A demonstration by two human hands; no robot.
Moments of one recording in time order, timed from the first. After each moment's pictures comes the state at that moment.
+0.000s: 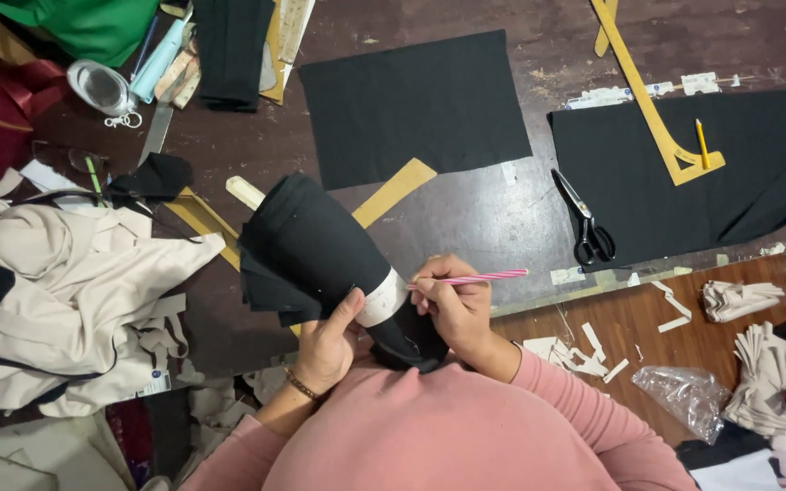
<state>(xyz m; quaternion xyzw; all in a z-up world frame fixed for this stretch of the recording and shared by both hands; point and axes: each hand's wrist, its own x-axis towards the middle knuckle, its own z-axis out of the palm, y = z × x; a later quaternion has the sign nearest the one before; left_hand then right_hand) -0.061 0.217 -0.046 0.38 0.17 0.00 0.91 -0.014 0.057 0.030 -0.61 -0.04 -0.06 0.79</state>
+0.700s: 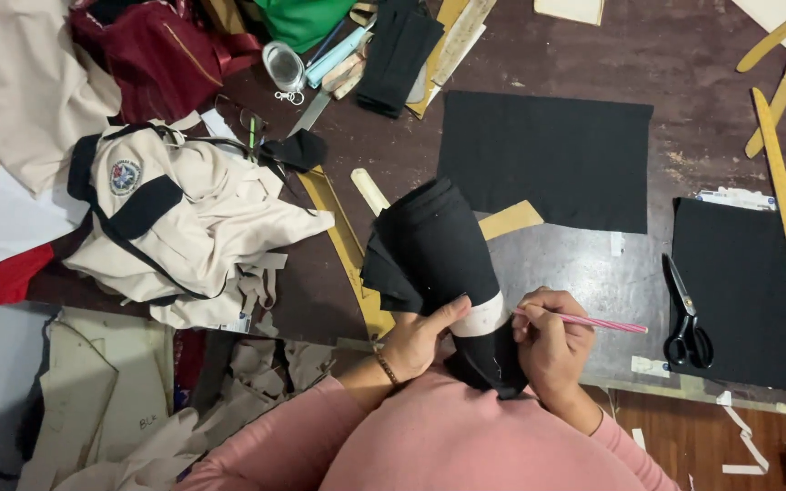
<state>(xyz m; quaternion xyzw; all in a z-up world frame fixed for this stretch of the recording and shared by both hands) -0.046 0.237 0.046 0.44 0.20 0.02 0.88 -0.009 0.063 0.027 -0.61 -0.06 -0.09 0.79</state>
